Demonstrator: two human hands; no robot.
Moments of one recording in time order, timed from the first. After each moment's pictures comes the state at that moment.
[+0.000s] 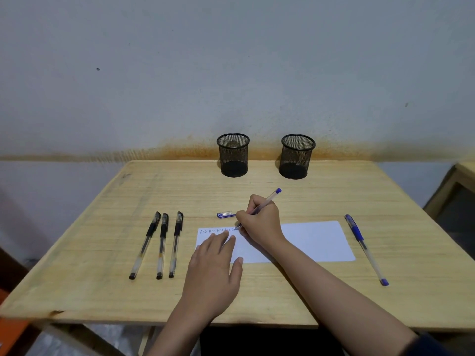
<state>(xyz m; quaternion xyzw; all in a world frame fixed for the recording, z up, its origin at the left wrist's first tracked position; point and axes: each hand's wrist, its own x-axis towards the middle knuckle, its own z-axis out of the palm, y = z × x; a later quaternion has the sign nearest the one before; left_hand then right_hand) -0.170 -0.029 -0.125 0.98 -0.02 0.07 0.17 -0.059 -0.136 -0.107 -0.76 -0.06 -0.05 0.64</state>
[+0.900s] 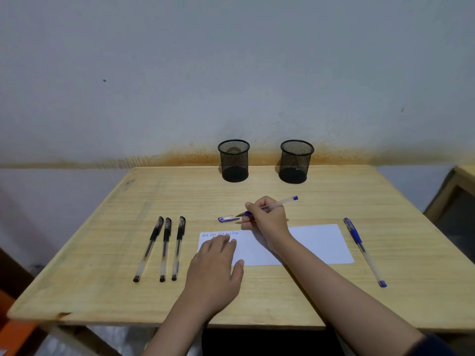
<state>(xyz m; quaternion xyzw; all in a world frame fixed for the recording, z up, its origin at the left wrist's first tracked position) -0.167 -0.029 -0.109 0.99 -0.03 0.06 0.15 -0.052 -0.148 -0.098 -0.58 0.01 0.06 0.81</state>
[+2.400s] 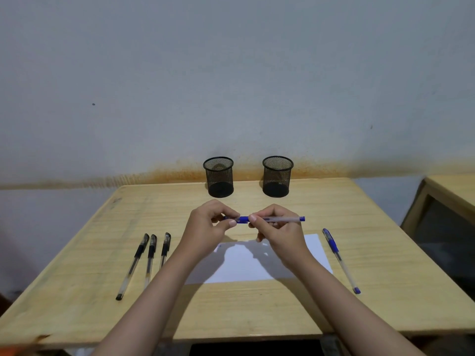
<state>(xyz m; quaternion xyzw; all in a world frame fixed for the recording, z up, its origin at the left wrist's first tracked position) -0.106 -0.039 -0.037 0.85 -0.10 0.17 0.48 -0.098 -0.211 -0.056 -0.68 -0.15 -0.08 0.71</state>
